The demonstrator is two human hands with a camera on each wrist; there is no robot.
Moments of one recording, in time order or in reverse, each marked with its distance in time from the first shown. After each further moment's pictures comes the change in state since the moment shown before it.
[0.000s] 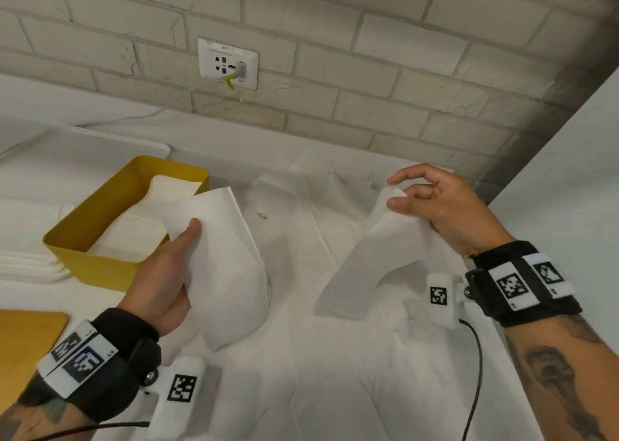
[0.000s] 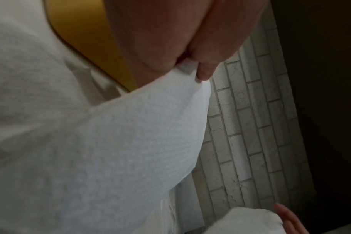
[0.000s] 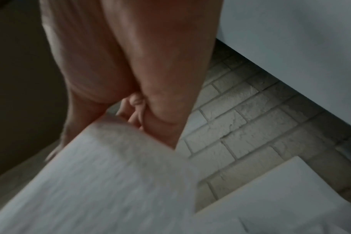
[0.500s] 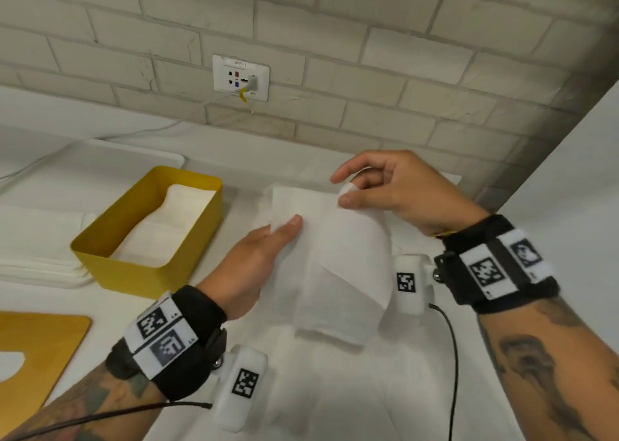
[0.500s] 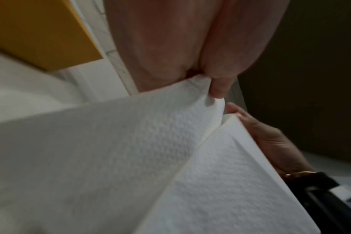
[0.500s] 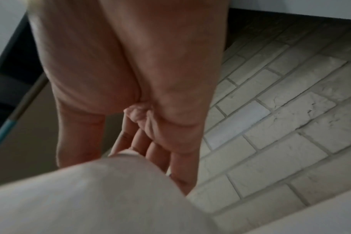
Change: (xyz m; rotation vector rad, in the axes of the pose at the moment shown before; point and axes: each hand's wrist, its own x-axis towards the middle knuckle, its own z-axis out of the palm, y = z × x) left_hand -0.017 0.012 0.069 0.204 -0.361 -0.055; right_hand 0.013 -0.063 0.057 -0.119 -0.252 -0.088
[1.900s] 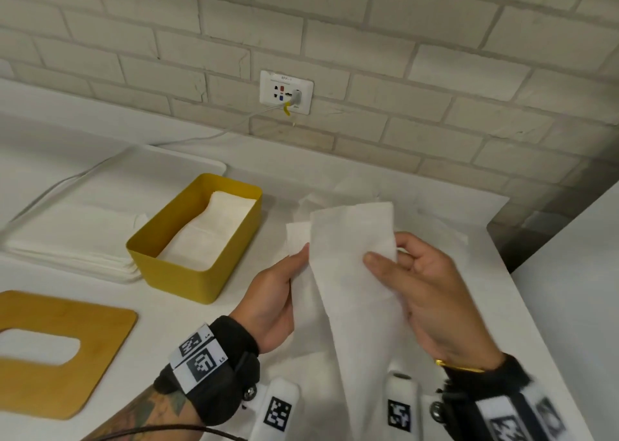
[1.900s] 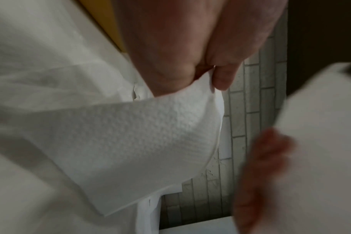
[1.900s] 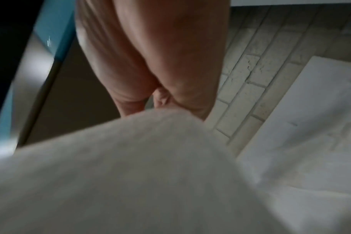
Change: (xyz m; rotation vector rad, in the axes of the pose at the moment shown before) left_hand -0.005 -0.026 -0.017 -0.331 0.003 -0.095; right_hand -0.053 0.027 0.083 0.576 0.254 0.102
